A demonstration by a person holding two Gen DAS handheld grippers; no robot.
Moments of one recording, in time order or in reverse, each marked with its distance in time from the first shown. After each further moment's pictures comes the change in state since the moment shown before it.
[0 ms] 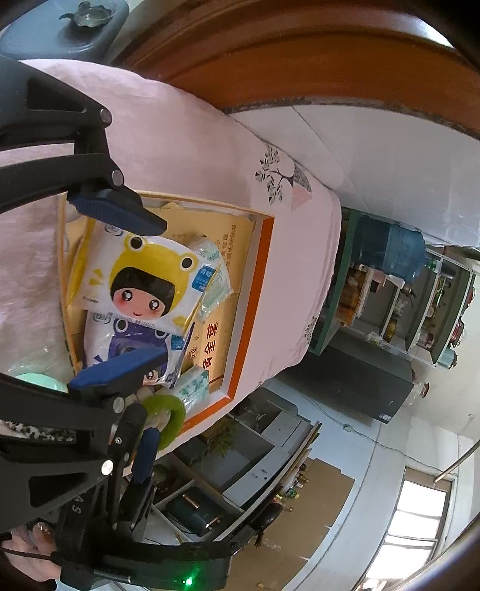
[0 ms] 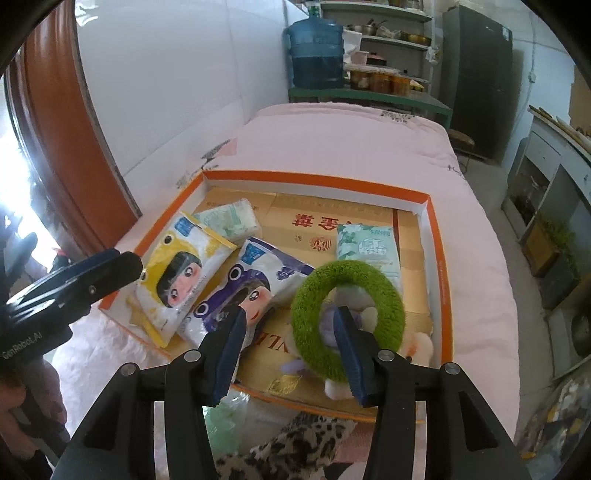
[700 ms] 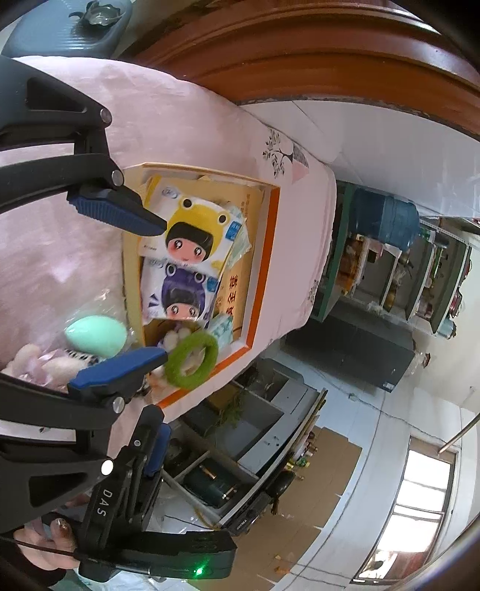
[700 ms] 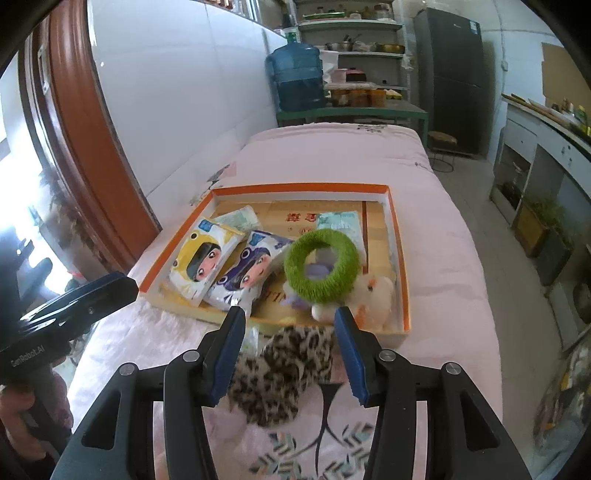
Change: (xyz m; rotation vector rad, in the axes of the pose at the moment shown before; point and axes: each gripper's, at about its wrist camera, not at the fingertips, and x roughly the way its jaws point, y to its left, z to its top) left arm -0.060 -0.032 -0.029 0.054 0.003 -0.096; right arm -0.085 -0.007 -0.053 0.097 -0.091 0.013
